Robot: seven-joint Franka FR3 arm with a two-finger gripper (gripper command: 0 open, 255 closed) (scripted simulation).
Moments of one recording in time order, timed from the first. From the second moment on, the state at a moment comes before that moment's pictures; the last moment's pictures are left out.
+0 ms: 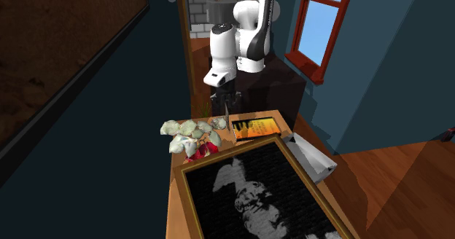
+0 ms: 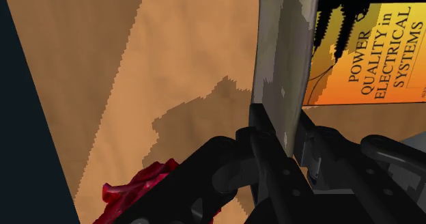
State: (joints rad) arm -0.18 0.41 -0.36 -2.23 0.33 2.56 -0.73
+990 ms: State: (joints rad) arm -0.05 0.37 -0.35 -2.14 0.26 2.45 -0.52
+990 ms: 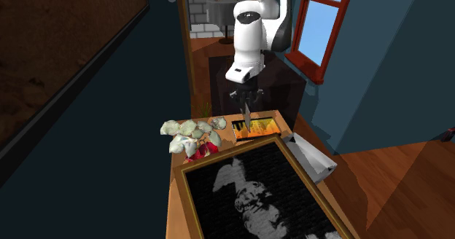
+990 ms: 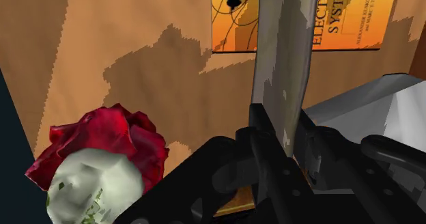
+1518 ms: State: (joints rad) arm 0.04 0.48 -0.30 -1.94 0.26 2.37 -0.35
